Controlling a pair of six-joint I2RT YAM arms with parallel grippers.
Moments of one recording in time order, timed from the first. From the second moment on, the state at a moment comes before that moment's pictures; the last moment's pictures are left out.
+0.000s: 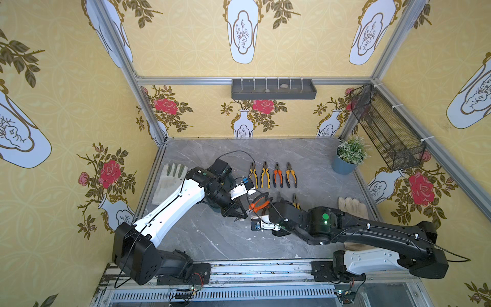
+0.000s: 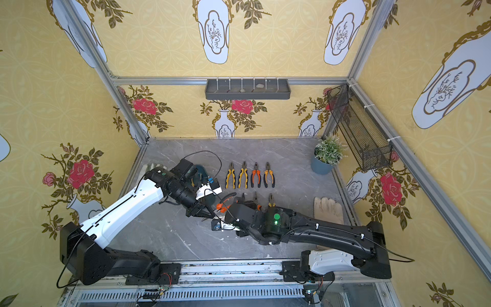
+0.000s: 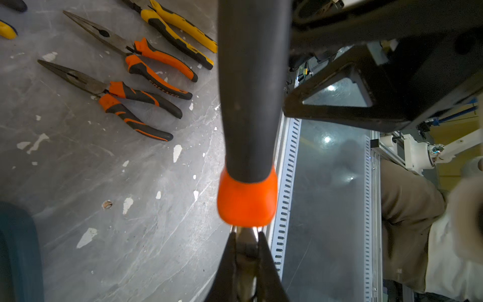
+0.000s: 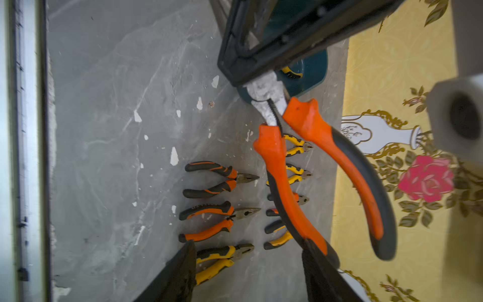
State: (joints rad) left arm -0.58 1.39 1.22 -1.22 0.80 0.50; right arm 1.42 1.19 1.10 -0.82 0.52 -0.69
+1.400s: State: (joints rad) left arm -0.58 1.37 1.23 -1.26 0.82 0.51; right arm 1.38 1.32 1.04 -0.42 0.66 -1.11
